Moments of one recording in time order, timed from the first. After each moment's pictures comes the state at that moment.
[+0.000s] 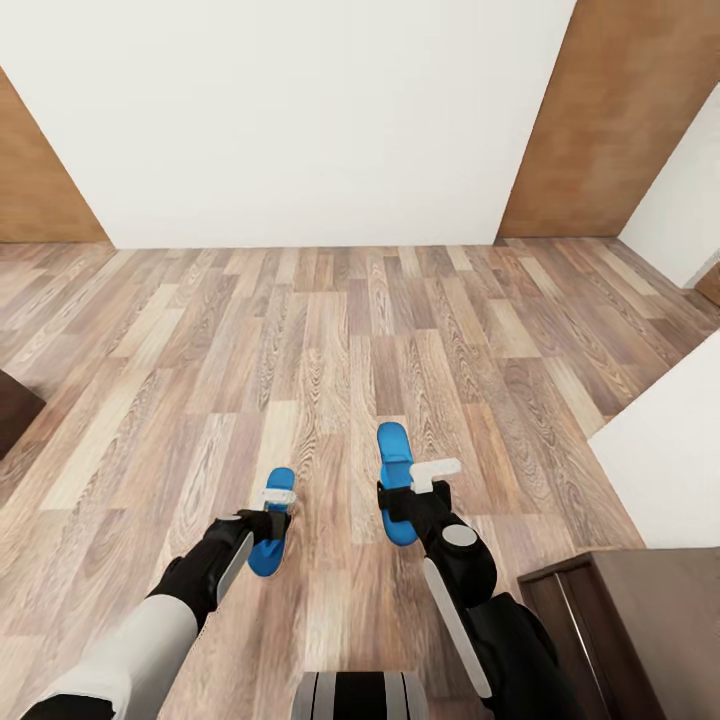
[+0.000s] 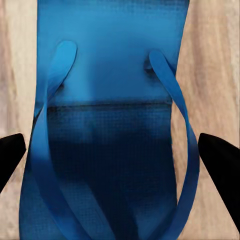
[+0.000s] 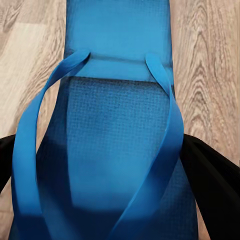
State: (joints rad) left arm -0.72 -0.02 -0.08 -0.60 0.02 0.39 -0.04; right arm -0.38 0.14 0.34 -1.54 -0.03 0.66 -0.22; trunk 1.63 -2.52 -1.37
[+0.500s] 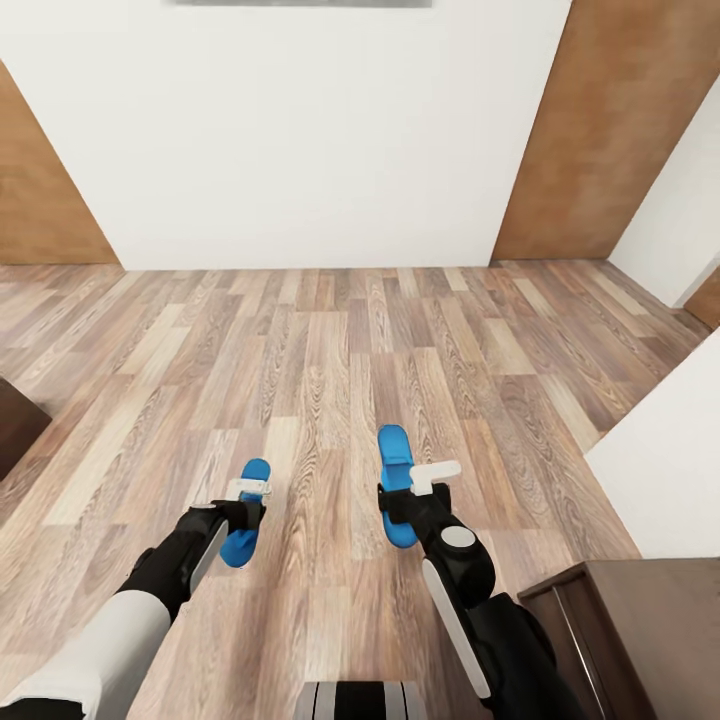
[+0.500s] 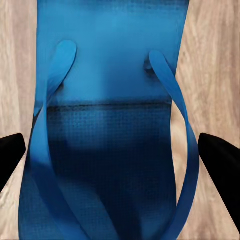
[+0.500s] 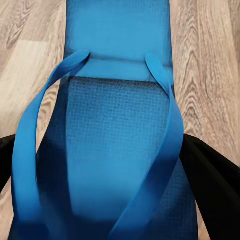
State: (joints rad) left arm -0.72 0.06 -0.08 -0.68 0.02 0.47 -0.04; right arm -0.38 0.13 0.34 -1.52 -0.03 0.65 -0.23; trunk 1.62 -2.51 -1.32
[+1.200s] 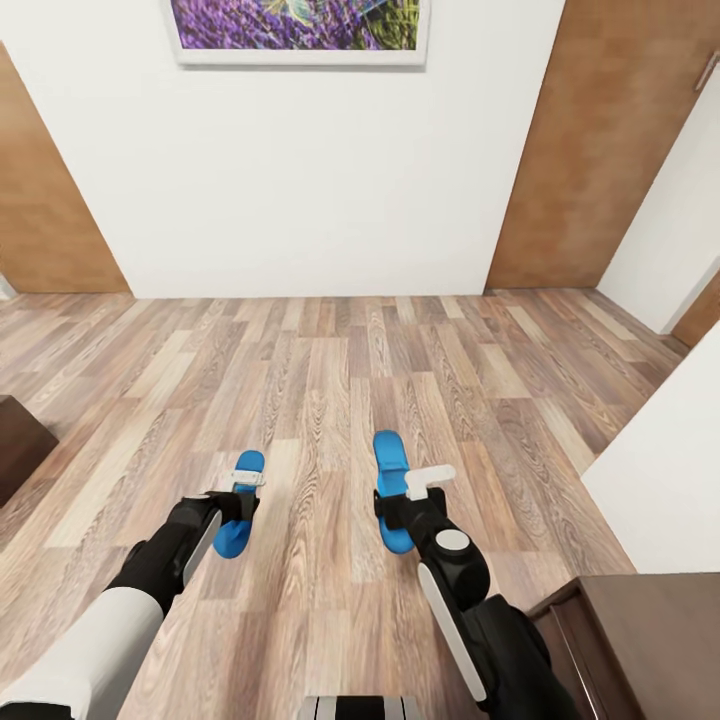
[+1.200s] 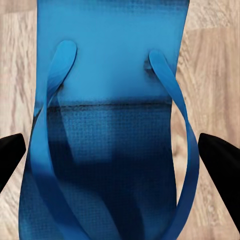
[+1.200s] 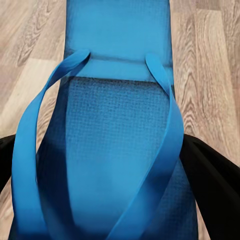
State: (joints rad) left arm -0.72 0.08 -0.08 -0.76 0.02 0.53 -0.04; right arm -0.38 0.14 0.36 -1.49 -0.03 0.65 -0.23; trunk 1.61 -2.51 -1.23
